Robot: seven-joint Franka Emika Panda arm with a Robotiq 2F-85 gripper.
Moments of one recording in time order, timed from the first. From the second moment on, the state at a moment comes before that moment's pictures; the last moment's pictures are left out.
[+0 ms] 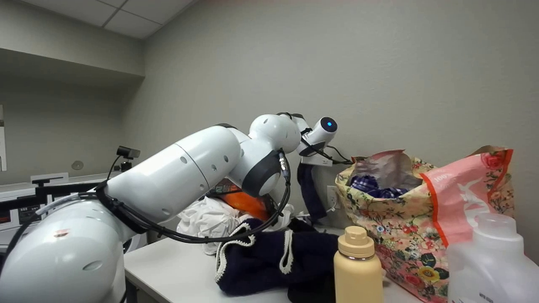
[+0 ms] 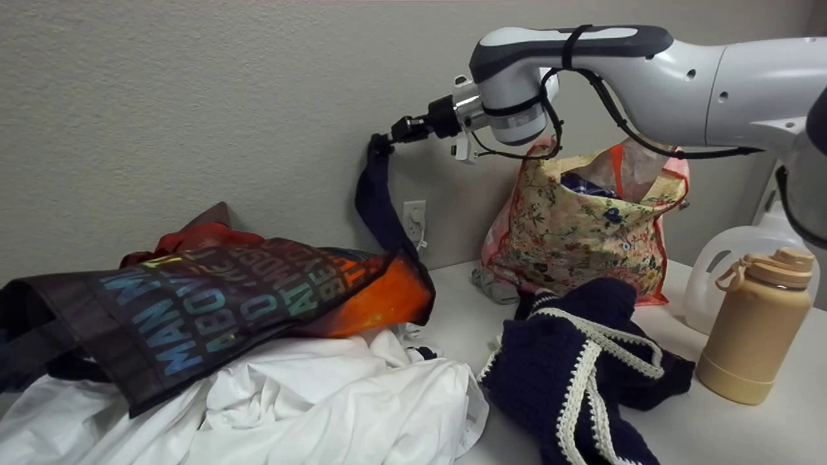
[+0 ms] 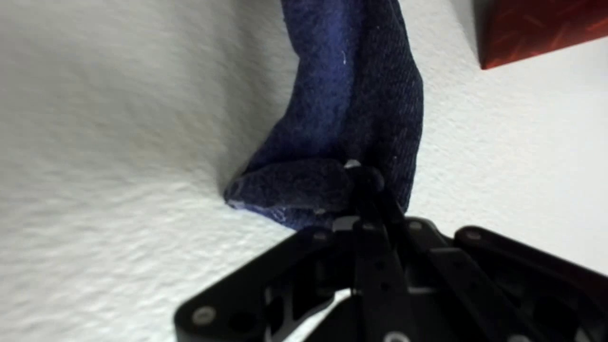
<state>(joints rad) -0.29 1.07 0.76 -0.77 0.36 2.52 -0.97</state>
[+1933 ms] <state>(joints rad) -0.09 1.11 0.42 -0.61 -0.09 2.29 -0.67</state>
